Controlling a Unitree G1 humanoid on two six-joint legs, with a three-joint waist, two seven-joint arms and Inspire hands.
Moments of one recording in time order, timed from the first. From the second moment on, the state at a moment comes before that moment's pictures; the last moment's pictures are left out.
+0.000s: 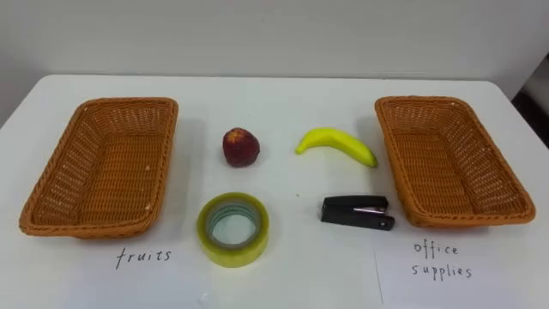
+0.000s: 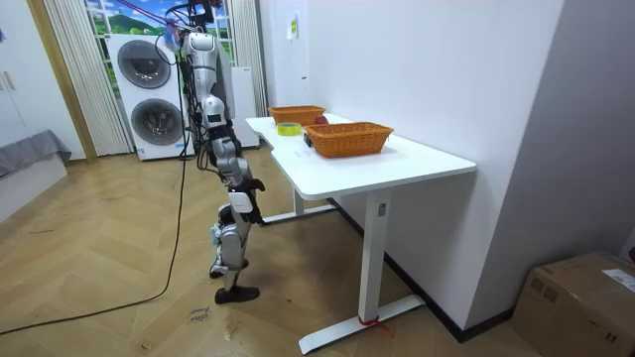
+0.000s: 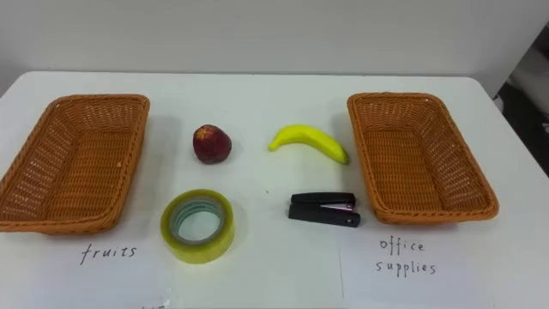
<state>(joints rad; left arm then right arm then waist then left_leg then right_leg) 0.26 0.14 0.06 1.10 0.31 0.15 0.16 0.14 -0.18 0.08 1.33 0.79 0.09 0.21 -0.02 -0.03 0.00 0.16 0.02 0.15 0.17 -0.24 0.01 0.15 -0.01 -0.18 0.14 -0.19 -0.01</state>
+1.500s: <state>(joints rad) 0.26 0.15 0.10 1.10 0.28 0.15 0.10 0.17 -0.19 -0.03 1.31 0.79 0.09 0.18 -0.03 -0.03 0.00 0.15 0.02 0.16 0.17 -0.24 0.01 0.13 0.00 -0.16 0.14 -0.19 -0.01</state>
